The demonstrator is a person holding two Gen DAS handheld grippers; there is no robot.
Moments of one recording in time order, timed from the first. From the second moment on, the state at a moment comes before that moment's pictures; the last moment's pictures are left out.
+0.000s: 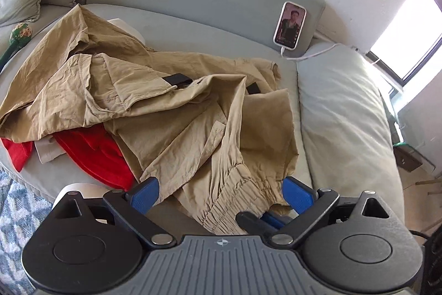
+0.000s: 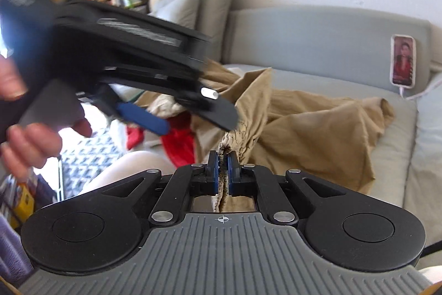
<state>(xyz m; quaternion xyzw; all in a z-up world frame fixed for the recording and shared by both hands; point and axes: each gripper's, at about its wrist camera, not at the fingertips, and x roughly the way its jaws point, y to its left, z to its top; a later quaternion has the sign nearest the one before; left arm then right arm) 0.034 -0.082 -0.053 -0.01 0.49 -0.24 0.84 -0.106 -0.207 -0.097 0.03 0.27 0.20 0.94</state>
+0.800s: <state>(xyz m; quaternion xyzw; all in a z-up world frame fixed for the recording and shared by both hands) 0.033 0.018 -0.075 -0.19 0.51 -0.19 0.82 -0.074 -0.325 -0.135 0.32 0.42 0.03 0.85</state>
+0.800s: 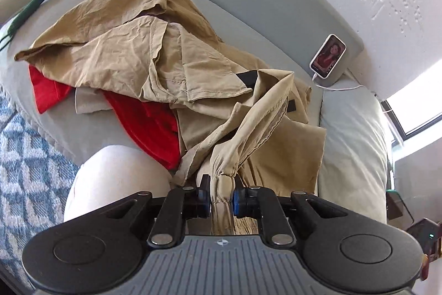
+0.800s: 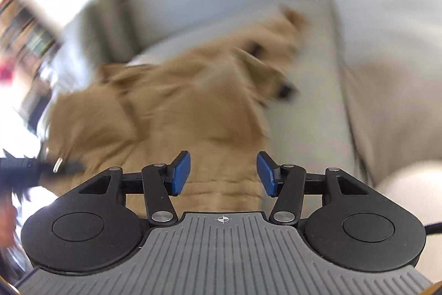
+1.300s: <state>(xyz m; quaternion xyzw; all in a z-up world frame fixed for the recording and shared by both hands) 0.043 0.030 -0.083 -0.19 0.51 -0.16 0.83 -0.081 -0.338 -0.212 0.51 0.45 0.04 0.74</state>
